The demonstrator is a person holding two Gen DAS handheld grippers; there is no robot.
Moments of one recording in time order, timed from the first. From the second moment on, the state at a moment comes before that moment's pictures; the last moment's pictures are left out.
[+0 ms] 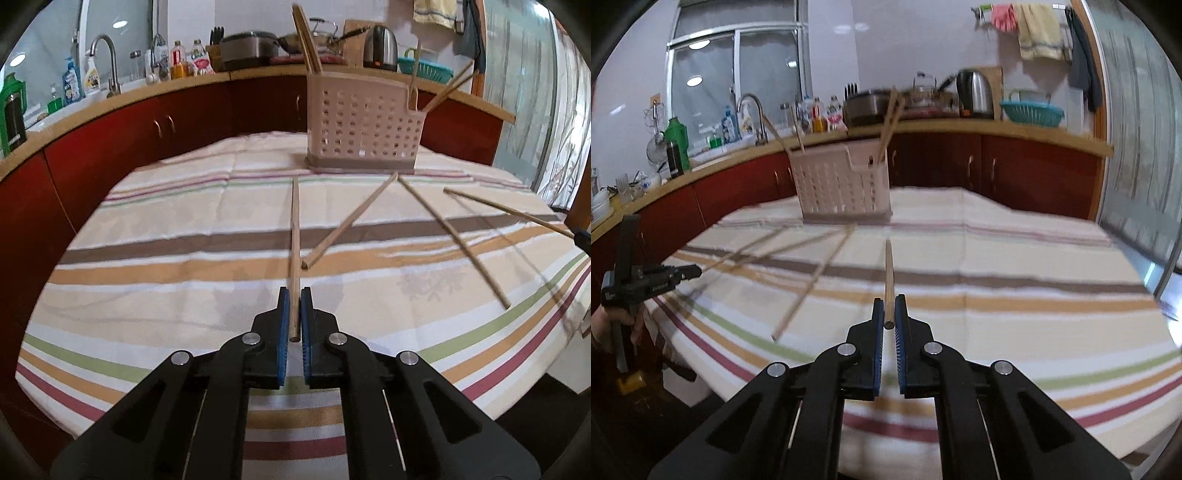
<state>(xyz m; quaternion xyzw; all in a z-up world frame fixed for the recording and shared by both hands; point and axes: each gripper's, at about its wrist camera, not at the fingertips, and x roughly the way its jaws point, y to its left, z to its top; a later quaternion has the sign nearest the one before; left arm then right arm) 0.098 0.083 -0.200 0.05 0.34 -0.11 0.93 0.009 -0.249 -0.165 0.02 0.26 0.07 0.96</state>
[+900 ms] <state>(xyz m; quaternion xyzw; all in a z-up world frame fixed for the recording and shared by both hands) 0.136 0.110 -0.078 -0.02 0.22 -0.11 0.97 0.091 -0.254 -0.085 0.04 0.17 0.09 0.98</state>
